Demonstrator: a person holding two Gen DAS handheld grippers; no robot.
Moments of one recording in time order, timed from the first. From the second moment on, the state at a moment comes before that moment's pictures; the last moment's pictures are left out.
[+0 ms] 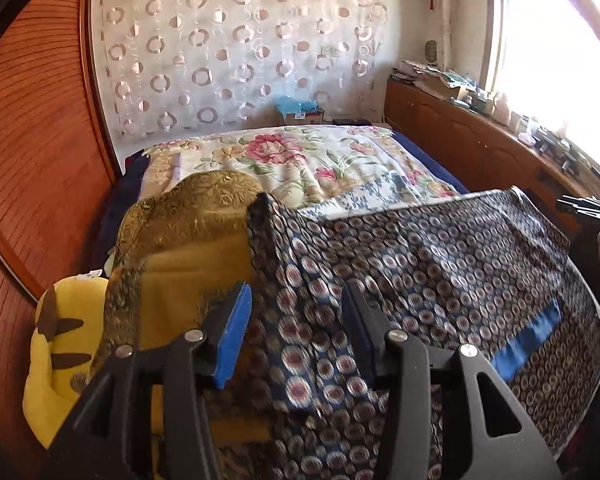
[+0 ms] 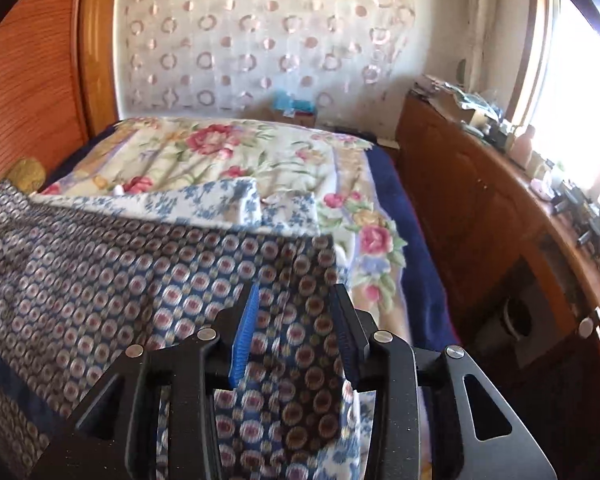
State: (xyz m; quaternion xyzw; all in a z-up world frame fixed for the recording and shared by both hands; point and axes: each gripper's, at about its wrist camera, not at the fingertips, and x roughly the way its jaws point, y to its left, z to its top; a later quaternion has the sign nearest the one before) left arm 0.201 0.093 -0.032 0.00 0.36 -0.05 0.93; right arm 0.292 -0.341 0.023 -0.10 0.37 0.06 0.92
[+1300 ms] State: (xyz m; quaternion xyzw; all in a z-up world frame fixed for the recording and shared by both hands) left arm 0.153 0.016 -0.118 0.03 0.43 -0.08 0.90; right arm 0.237 -0.355 -0.042 0.00 0.43 0.08 0.90
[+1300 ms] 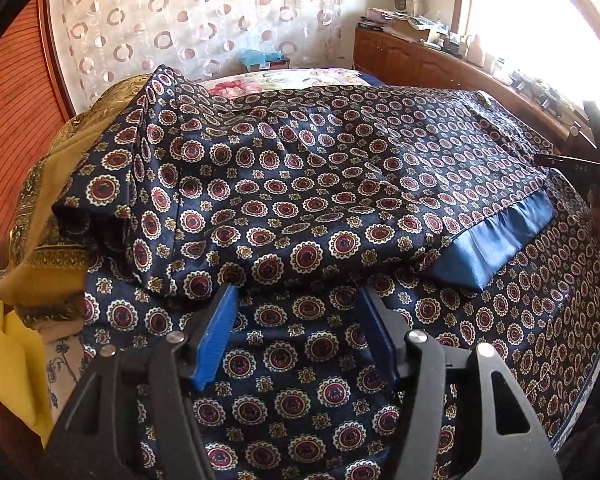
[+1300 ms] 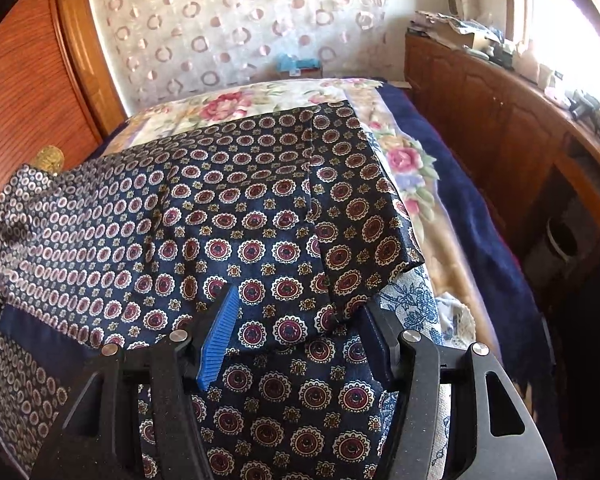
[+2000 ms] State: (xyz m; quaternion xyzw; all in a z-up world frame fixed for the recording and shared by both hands) left arm 0.106 0.075 -0.052 -0.05 0.32 -0.01 0.95; right arm 0.238 -0.344 -0.046 -0.03 0.43 0.06 0.90
